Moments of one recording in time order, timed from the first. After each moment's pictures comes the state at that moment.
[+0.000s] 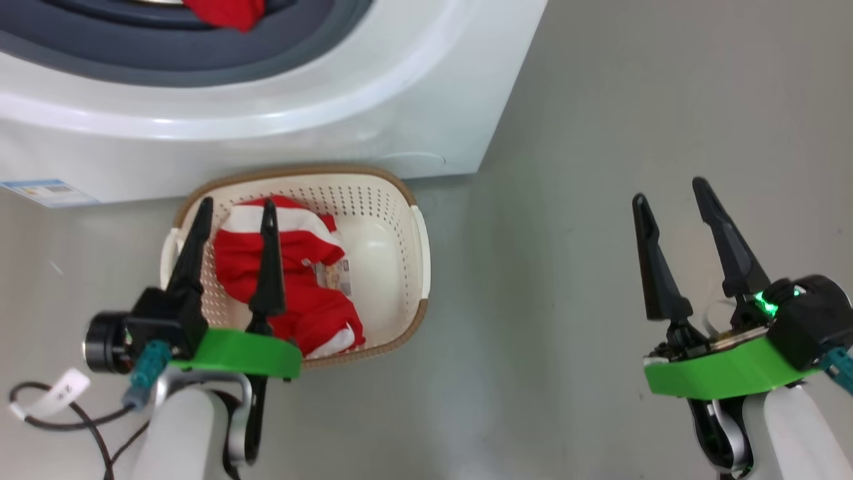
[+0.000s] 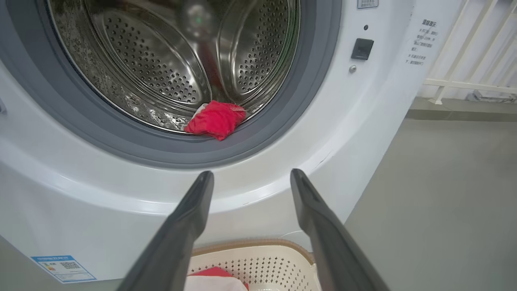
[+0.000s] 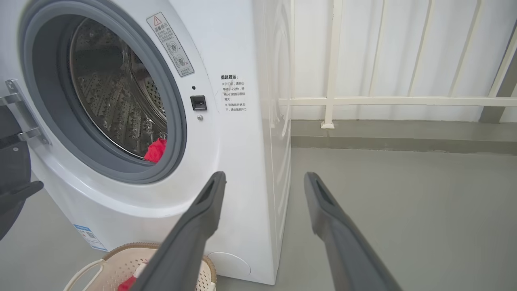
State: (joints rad) left arm -0.41 0.05 -0.12 0.27 -0.17 0.07 -0.25; right arm -0.19 -0.04 0.03 -0.01 0.26 0.12 -0.26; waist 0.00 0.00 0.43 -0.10
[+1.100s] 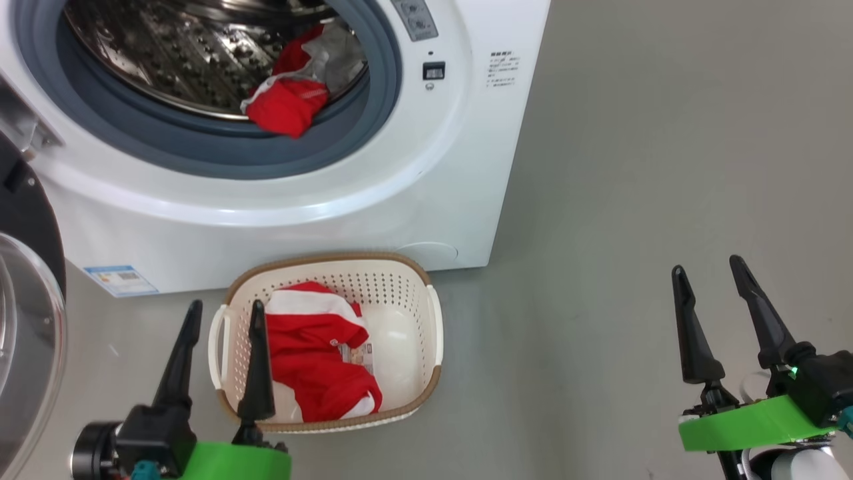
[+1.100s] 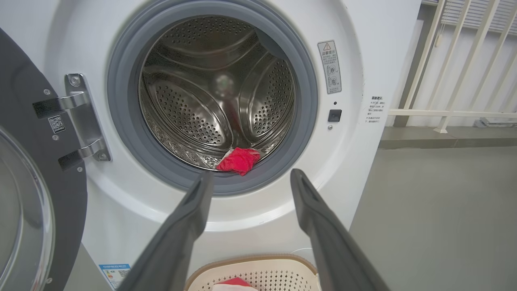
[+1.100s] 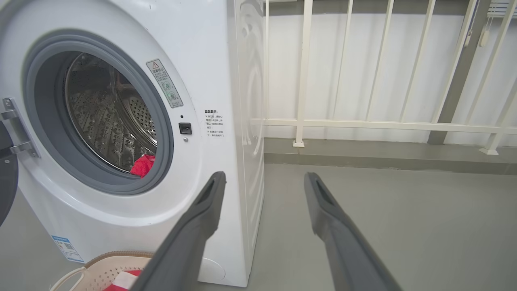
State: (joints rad) left arm -0.10 0.04 -0.07 0.06 -0.13 0.07 -0.25; right arm -0.02 -0.04 -0.07 0.00 0.19 0.12 -0.26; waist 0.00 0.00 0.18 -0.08
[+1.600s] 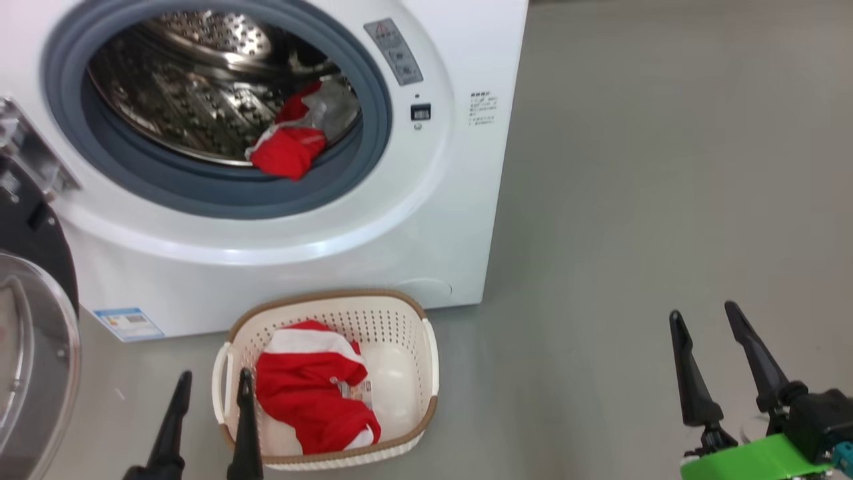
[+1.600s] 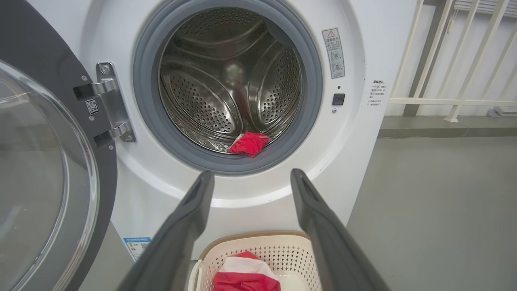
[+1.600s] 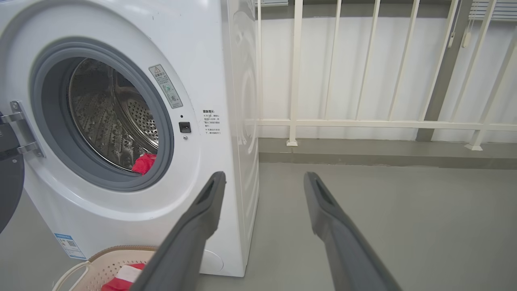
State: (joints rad) left arm 0.06 0.05 -0.04 0.04 -0.13 0.08 -0.25; right arm 0.07 -0.04 -0.07 0.01 0.19 0.12 -0.26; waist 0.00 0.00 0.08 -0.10
